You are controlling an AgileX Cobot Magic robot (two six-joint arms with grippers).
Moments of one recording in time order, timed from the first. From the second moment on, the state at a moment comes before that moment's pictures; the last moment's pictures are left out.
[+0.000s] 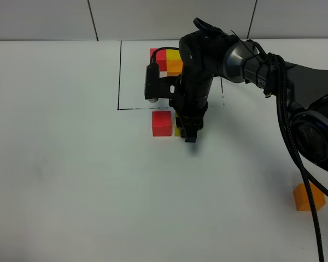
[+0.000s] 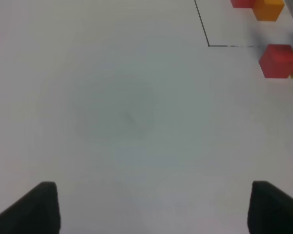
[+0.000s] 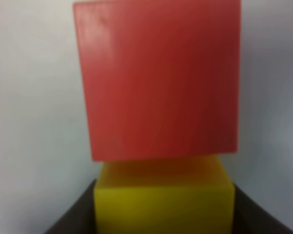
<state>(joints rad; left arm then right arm) -0.01 0.00 -0.51 -0.08 1.06 -0.02 0.42 2.40 -1.93 0.07 1.04 -1.02</state>
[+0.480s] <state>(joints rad) -0.01 0.00 -0.51 -0.08 1.06 -0.02 0.42 2.40 -1.93 0.09 1.03 -1.03</state>
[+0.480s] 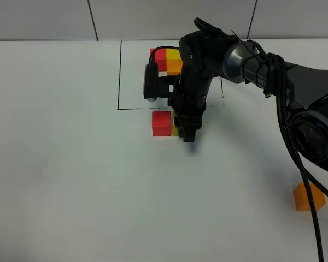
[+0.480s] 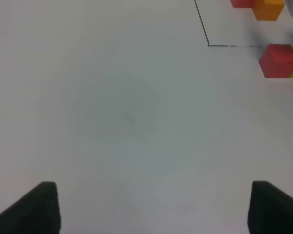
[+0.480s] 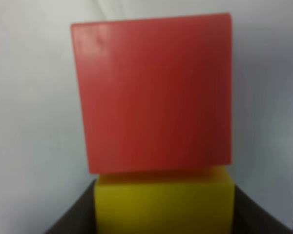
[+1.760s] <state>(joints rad) -0.01 0.00 -0.51 -0.08 1.06 -0.02 0.42 2.41 -1.93 0.10 1.03 -1.09</state>
